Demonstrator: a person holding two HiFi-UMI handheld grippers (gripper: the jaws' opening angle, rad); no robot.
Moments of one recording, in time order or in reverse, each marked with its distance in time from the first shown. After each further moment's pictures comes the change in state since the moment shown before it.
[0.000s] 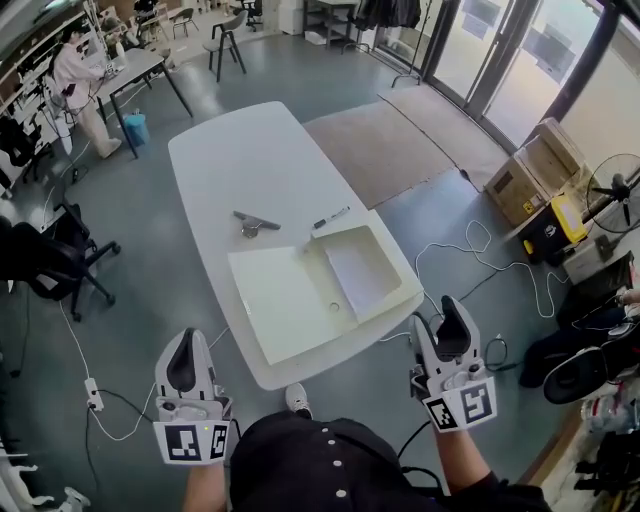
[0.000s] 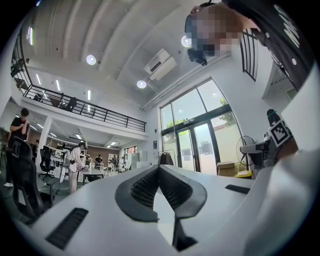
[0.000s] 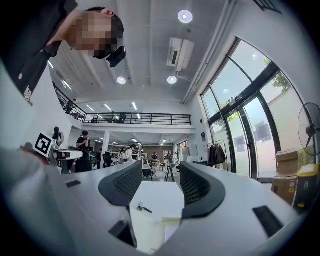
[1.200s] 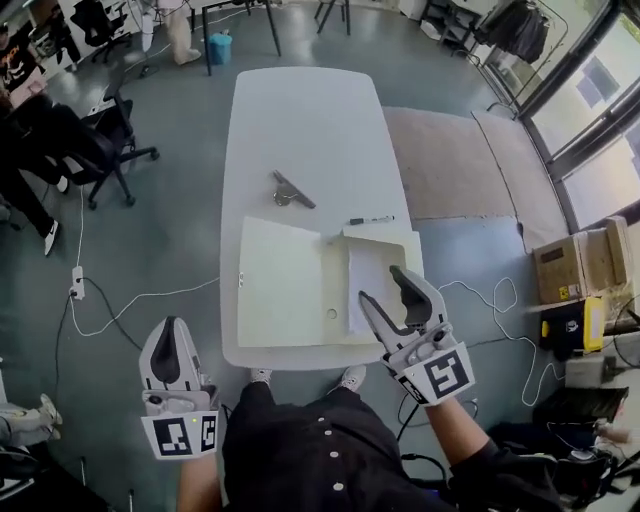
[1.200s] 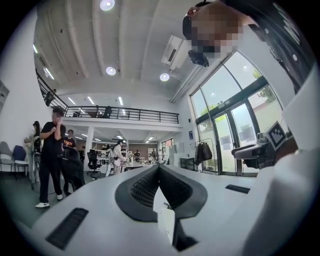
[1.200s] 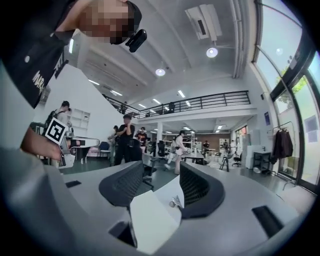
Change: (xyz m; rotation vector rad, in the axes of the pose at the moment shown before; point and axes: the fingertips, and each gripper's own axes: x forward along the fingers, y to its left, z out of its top) left arm -0.009 -0.020 -0.034 0.030 0.099 0.483; right arm 0.153 0.032 -0.066 -0.097 0.161 0.703
